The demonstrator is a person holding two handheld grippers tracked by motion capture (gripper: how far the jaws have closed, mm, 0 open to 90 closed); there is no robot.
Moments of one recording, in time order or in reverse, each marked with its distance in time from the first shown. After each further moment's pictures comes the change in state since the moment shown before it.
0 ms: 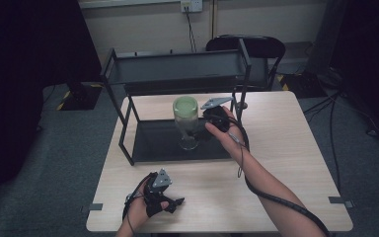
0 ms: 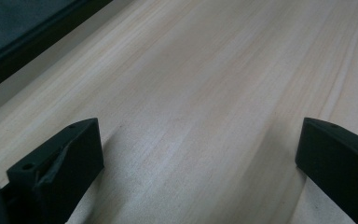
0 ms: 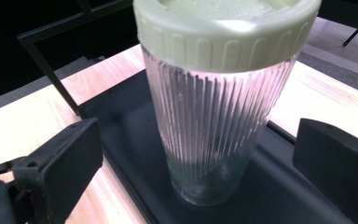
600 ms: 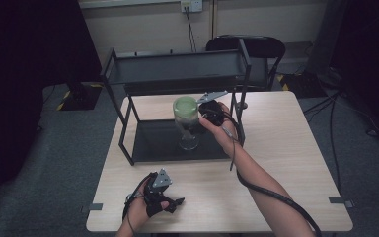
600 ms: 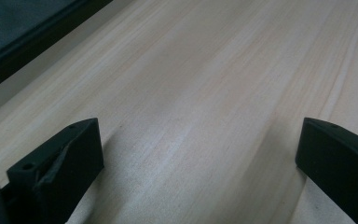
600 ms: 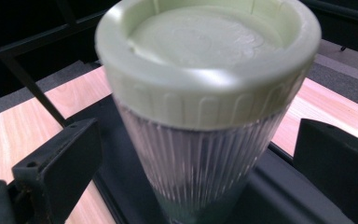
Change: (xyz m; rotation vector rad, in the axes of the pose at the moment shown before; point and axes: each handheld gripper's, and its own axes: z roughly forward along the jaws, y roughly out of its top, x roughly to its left) left arm 0.000 0.000 0.000 0.000 0.000 -0.001; right arm -0.009 0.014 0.020 -0.007 -0.008 -0.008
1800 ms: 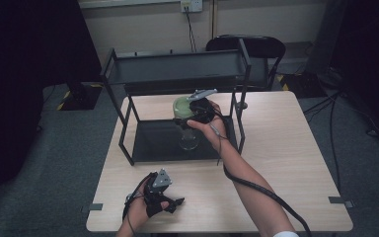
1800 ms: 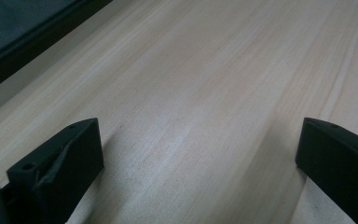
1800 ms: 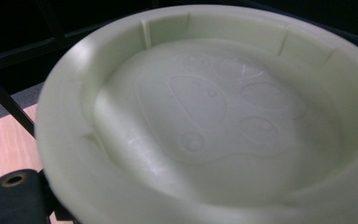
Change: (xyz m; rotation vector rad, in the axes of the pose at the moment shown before) left arm 0.000 0.000 0.000 0.000 0.000 0.001; right arm -0.002 0.012 0.035 -0.042 -0.003 -0.045
